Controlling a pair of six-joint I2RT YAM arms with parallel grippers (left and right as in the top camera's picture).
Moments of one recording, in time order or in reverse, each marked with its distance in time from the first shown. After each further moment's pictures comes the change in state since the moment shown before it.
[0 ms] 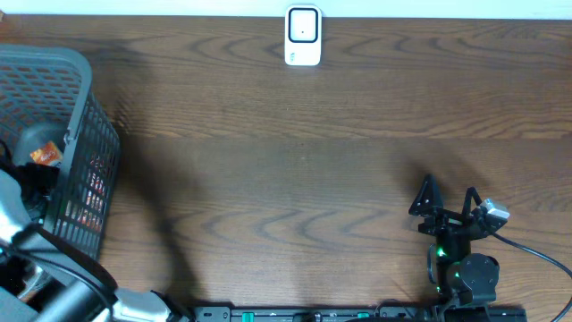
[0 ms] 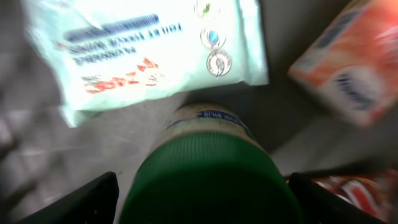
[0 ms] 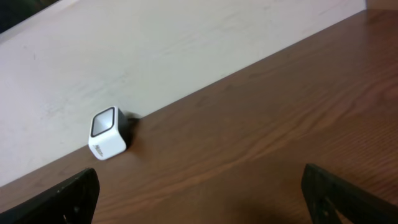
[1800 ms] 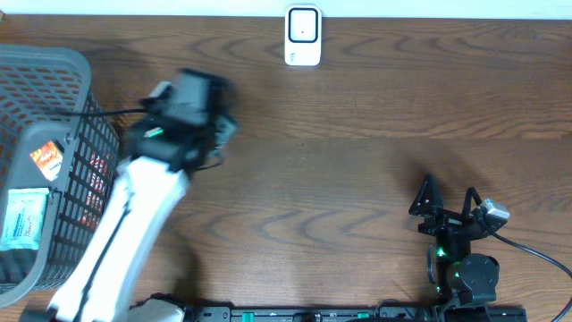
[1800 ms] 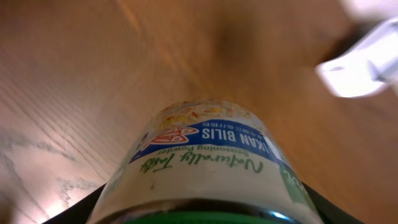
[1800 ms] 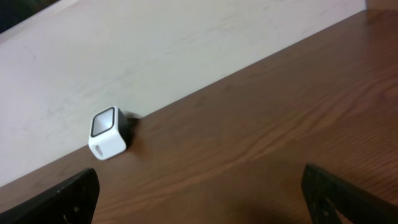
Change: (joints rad) left arm -1.169 -0.263 0.091 -0.109 -0.177 -0.587; right arm 0.000 0.000 0.000 0.000 0.000 0.000
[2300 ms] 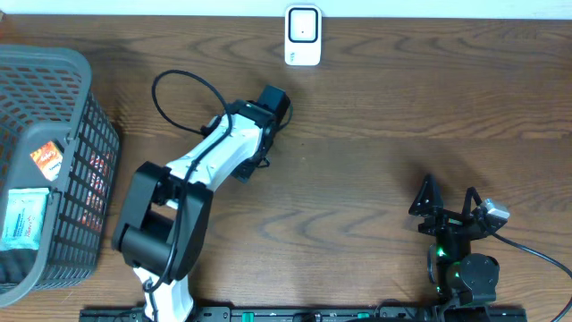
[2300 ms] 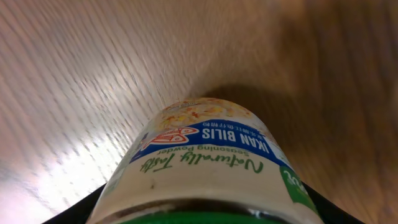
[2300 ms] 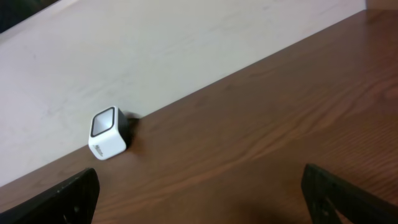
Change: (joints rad) left arm -0.104 0.497 -0.002 0.091 -0.003 -0.357; right arm 0.000 0.000 0.000 0.000 0.000 0.000
